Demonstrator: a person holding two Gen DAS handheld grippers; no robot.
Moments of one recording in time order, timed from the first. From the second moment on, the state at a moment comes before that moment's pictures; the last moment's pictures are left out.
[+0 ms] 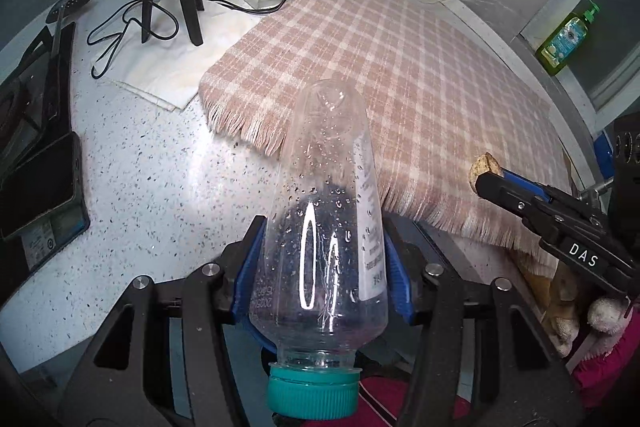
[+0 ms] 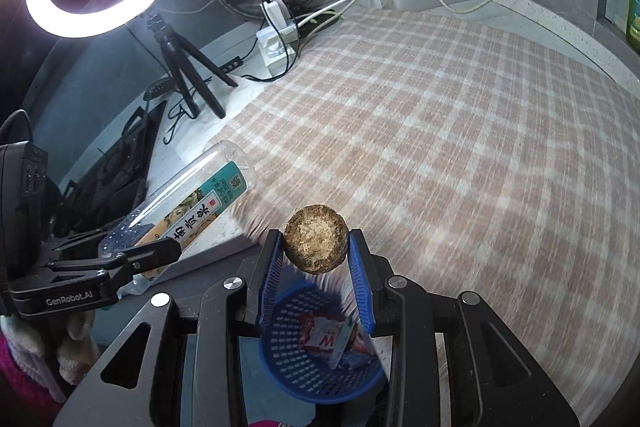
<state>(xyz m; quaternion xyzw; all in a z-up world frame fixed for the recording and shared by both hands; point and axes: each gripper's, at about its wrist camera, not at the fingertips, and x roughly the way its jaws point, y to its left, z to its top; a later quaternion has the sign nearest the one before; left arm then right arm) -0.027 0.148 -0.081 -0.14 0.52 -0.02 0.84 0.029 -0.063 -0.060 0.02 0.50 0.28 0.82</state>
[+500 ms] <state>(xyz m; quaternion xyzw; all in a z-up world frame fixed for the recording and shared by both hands) -0.084 0.139 -0.115 -0.14 0.55 -0.03 0.82 -0.032 -0.057 -0.084 0.03 0.53 0.28 0.80</state>
